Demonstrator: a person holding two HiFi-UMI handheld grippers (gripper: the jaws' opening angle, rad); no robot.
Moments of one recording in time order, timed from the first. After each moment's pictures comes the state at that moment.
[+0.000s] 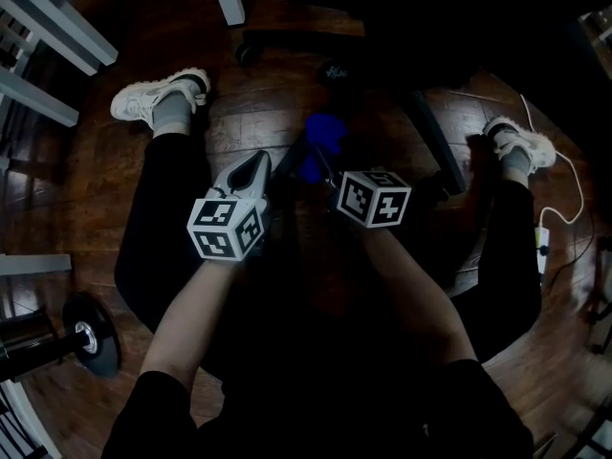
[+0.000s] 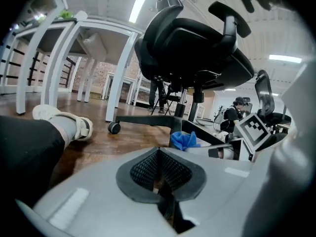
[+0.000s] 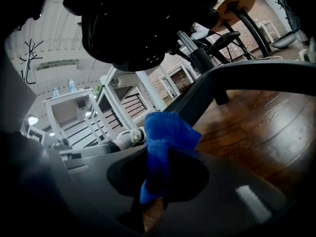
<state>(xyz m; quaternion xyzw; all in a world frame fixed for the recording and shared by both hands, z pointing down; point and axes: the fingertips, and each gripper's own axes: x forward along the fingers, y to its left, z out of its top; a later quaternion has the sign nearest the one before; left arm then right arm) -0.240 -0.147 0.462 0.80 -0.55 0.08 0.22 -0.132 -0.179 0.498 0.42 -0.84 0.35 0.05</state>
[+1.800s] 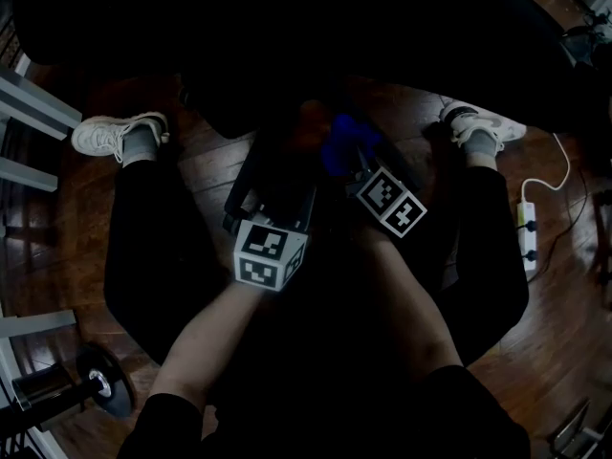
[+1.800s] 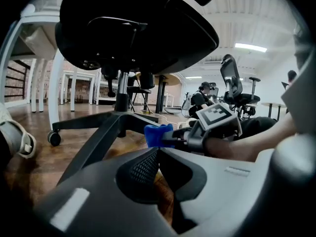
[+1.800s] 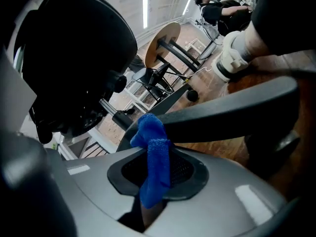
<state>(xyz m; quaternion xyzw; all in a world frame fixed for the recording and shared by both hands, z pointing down) -0.047 -0.142 0.453 0.90 -0.39 0.14 0.15 0.066 -0.214 0.499 0.62 -0.64 0.43 -0.17</state>
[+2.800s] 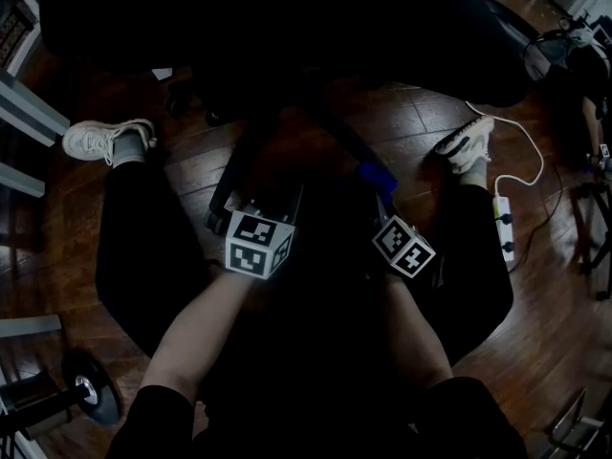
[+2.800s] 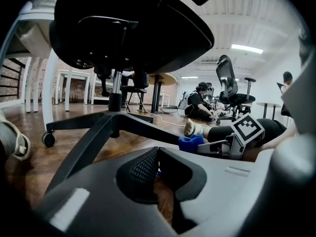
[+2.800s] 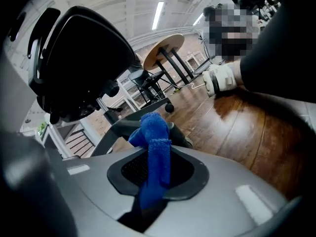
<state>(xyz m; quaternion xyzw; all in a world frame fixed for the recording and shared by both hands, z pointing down) -0.031 -0.134 0.452 0.91 -0.37 0.15 0.14 0.152 -0.103 0.519 0.68 -0.61 0.38 -0.09</state>
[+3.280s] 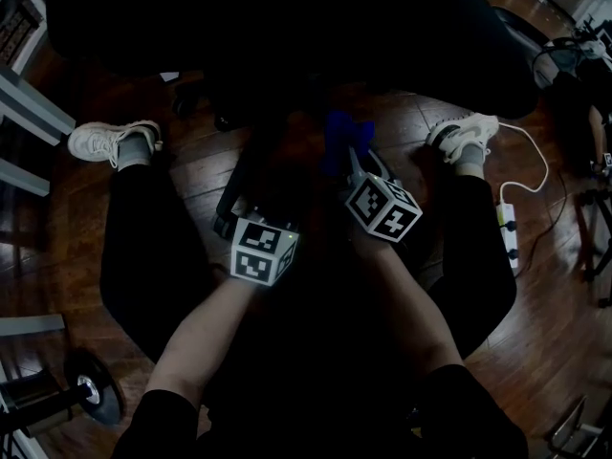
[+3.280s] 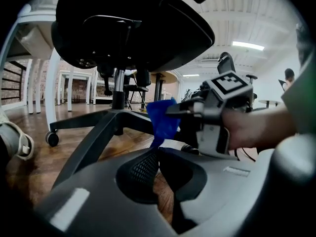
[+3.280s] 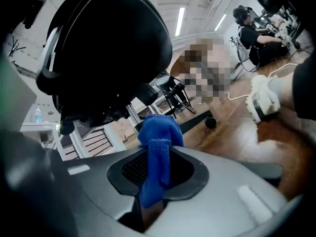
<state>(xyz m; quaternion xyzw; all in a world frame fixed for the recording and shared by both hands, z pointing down) -0.042 -0.135 0.461 0.90 -0.38 0.16 0.14 0.068 -0.204 0.422 0.63 -0.71 0.29 -0.11</state>
